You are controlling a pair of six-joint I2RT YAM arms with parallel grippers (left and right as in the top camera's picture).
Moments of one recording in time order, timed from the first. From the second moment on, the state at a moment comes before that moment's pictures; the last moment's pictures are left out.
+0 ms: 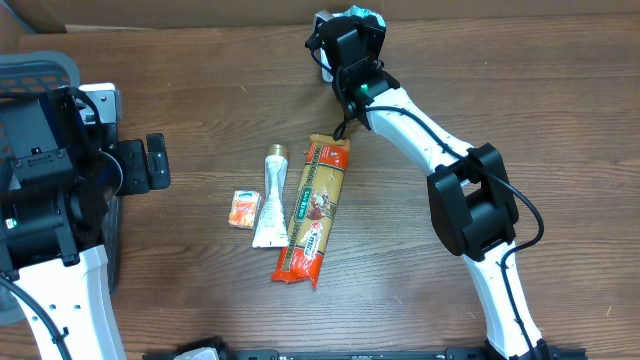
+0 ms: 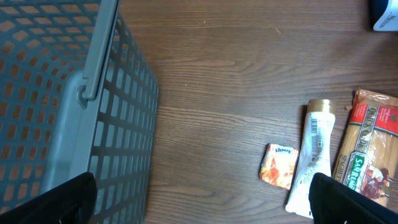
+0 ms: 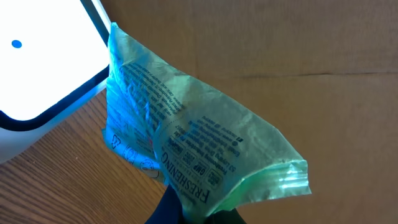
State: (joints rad) left arm 0.24 1.25 1.66 -1.29 -0.06 0.13; right arm 0.52 2.41 2.02 -0.07 0.75 -1.09
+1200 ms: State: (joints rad) left arm 0.24 1.25 1.66 -1.29 -0.06 0.13; right arm 0.06 1.71 1.93 -1.47 -0.50 0.05
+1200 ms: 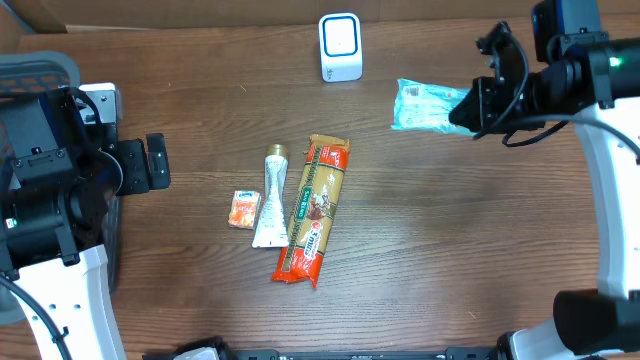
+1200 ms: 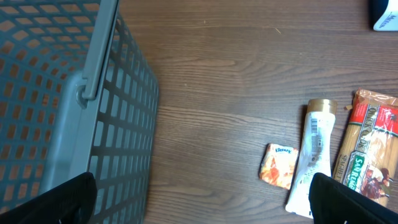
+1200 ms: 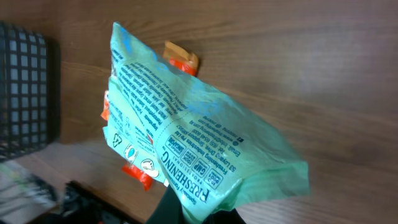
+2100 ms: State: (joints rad) left arm 0.24 1.25 1.66 -1.29 -0.06 0.13; right arm -0.39 1.73 0.97 -0.52 -0.53 0.47
